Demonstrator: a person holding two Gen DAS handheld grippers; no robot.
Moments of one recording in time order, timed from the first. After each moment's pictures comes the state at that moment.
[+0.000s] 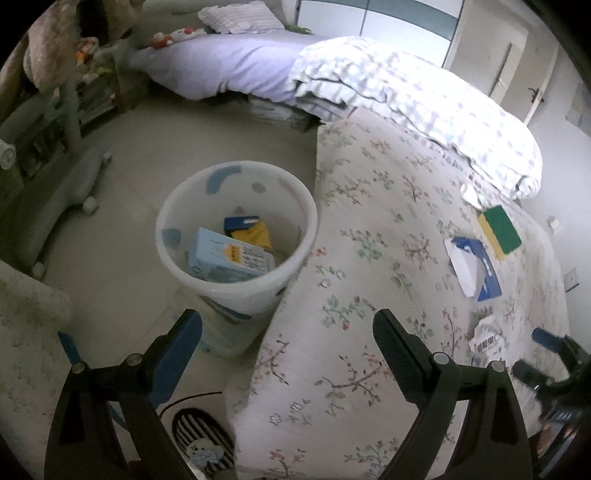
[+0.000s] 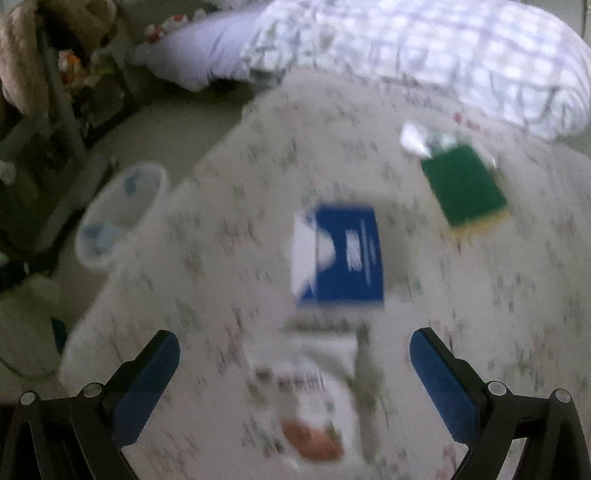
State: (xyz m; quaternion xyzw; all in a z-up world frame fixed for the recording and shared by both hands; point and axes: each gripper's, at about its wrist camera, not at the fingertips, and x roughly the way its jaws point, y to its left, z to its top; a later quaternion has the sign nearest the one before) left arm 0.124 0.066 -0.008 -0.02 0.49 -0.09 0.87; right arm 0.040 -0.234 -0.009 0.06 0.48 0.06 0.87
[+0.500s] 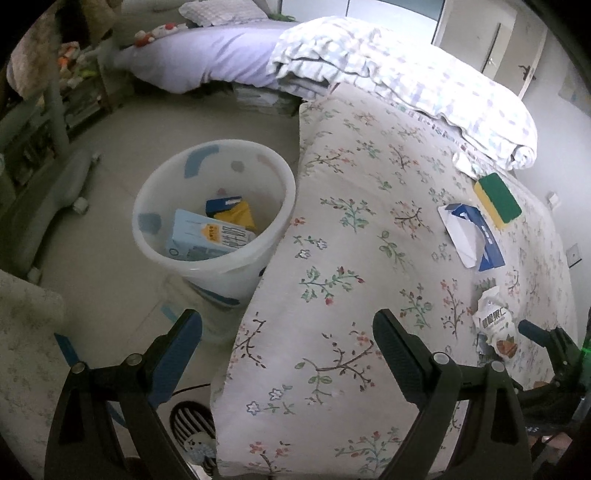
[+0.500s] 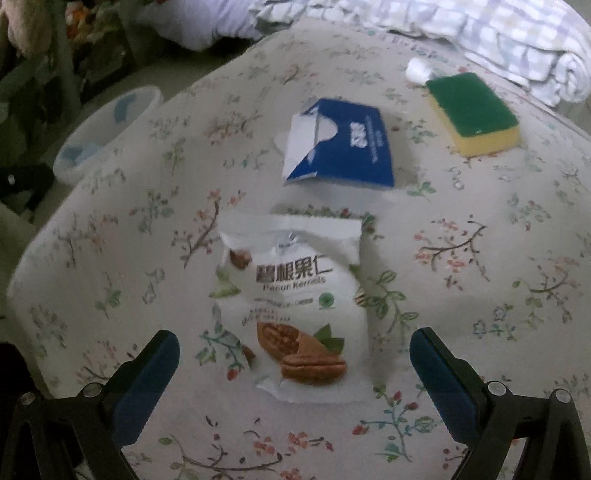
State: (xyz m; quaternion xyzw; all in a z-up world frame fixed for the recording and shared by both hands) left arm 0.117 0.043 -0.027 0.01 0.51 -0.10 0.86; right arm 0.013 -0.217 -0.066 0.00 0.49 0.06 0.87
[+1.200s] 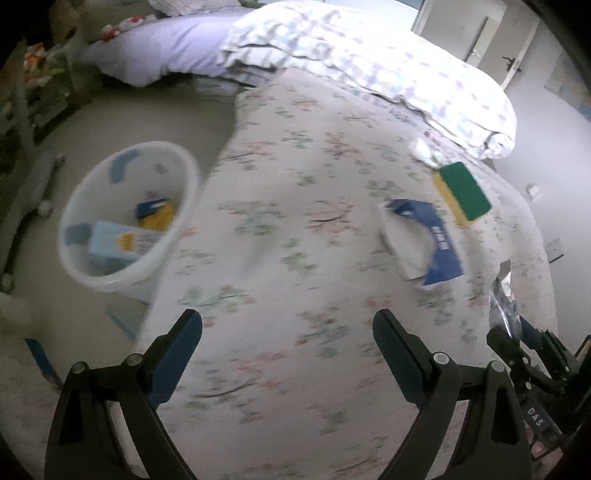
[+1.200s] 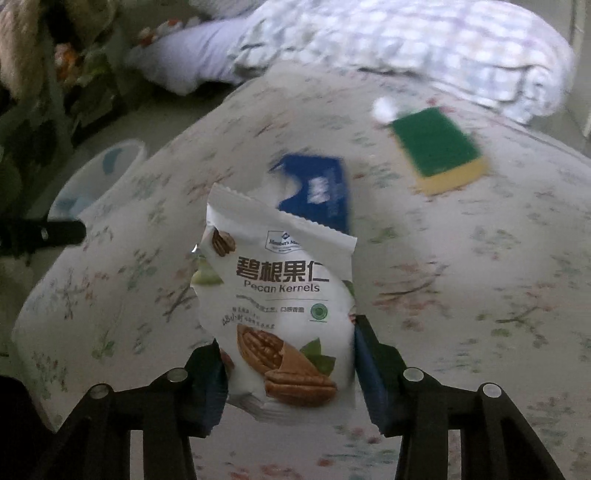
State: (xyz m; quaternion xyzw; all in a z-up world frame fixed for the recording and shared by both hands) left arm 0.130 -0.043 -0.028 0.00 0.53 -0.15 0.83; right arm 0.013 -0.256 -0.039 0.05 0.43 0.02 0.90
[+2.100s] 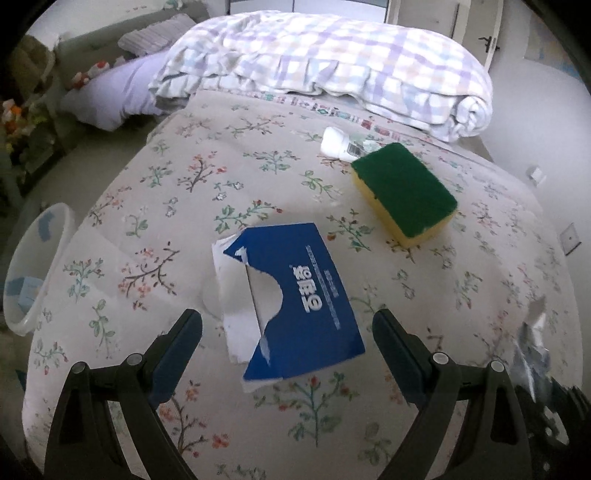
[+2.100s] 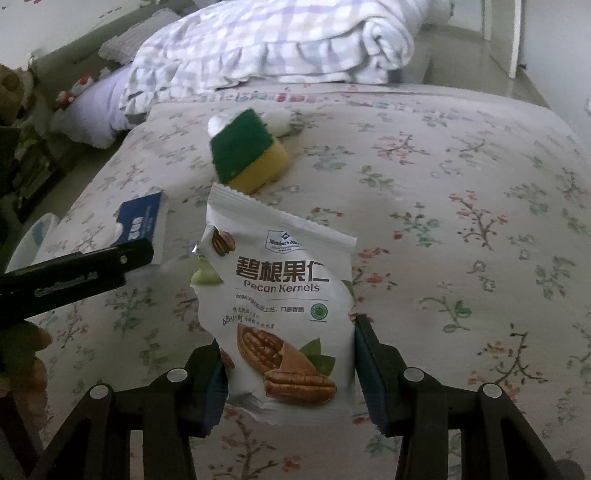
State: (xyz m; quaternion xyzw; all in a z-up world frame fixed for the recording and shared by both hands) left arm 0.138 -0.203 -0.058 0.05 0.47 -0.14 0.87; right arm -0.016 -0.370 -0.044 0.14 0.42 -0.07 0.89
